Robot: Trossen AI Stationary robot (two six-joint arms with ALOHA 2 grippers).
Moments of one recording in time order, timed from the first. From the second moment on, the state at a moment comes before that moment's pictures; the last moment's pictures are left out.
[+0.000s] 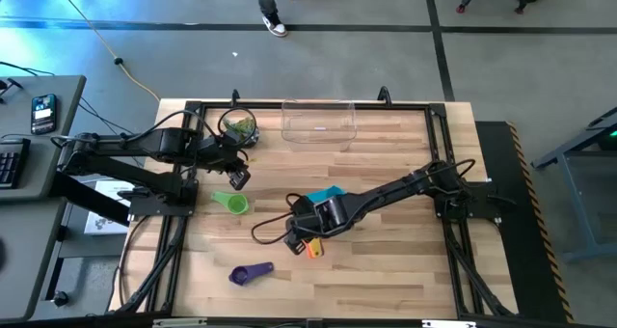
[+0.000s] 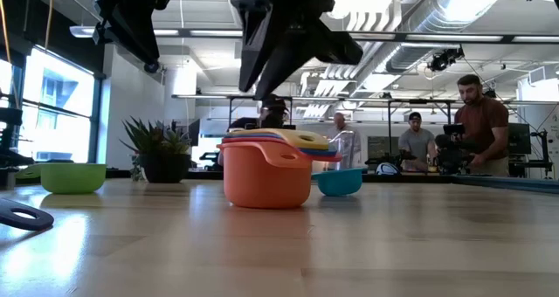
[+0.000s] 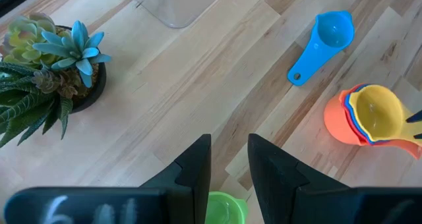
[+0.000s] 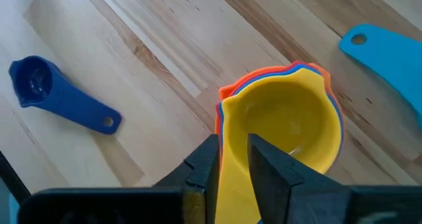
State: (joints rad) left arm 0.04 1.03 1.00 -1.00 -0.25 -0.66; right arm 0.30 2.13 1.85 -0.88 0.19 1.06
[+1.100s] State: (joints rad) left arm 0.04 1.03 0.97 -1.16 -0.06 -0.76; right arm 0.07 2.01 2.32 -1.48 0.33 0.33
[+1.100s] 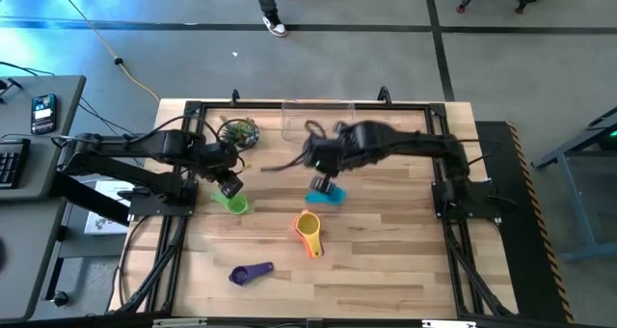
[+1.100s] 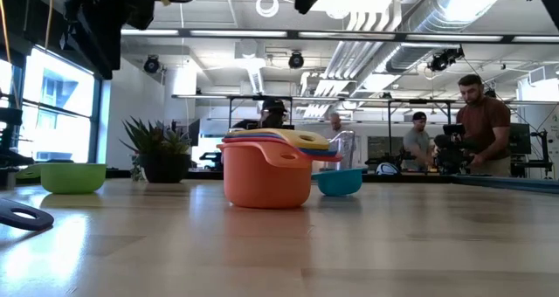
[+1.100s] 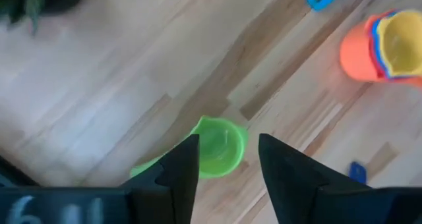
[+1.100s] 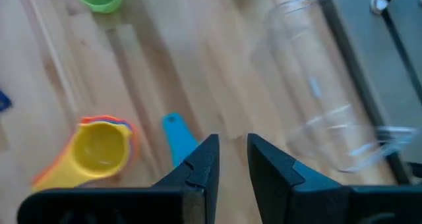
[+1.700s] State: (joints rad) left arm 0.04 1.11 0.75 -1.02 -0.03 -0.81; right arm -0.17 1.79 2.32 -1.55 0.23 0.09
